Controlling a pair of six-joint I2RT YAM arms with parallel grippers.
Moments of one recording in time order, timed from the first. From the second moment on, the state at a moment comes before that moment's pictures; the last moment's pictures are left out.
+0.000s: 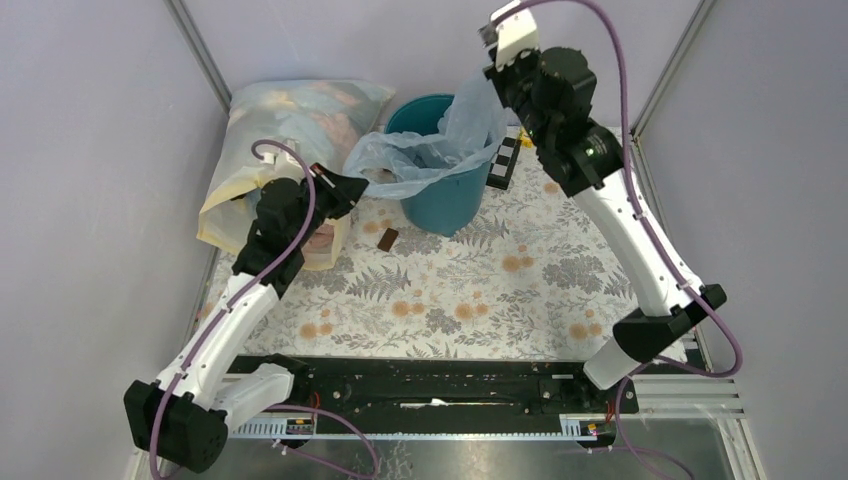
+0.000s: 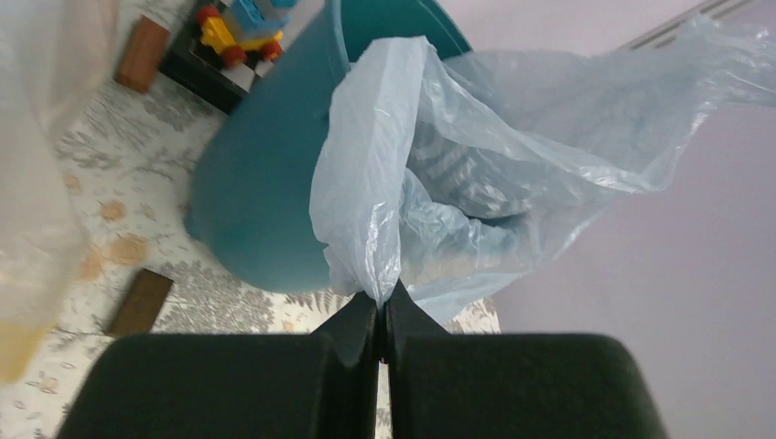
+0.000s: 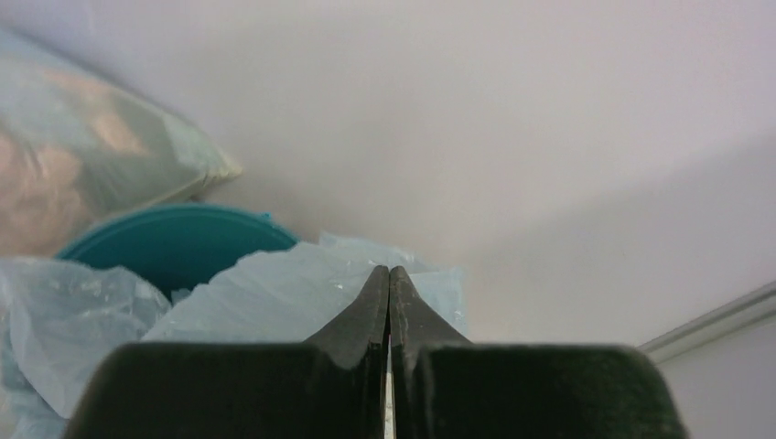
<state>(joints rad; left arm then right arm) -0.37 0.98 0.87 -0.01 0.09 -0.85 0.59 1.57 1.94 -0.35 0.25 -0.46</state>
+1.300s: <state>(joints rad) -0.10 1.31 1.49 -0.27 0.73 -0.67 0.44 1.14 1.61 -0.63 0.15 -0.10</state>
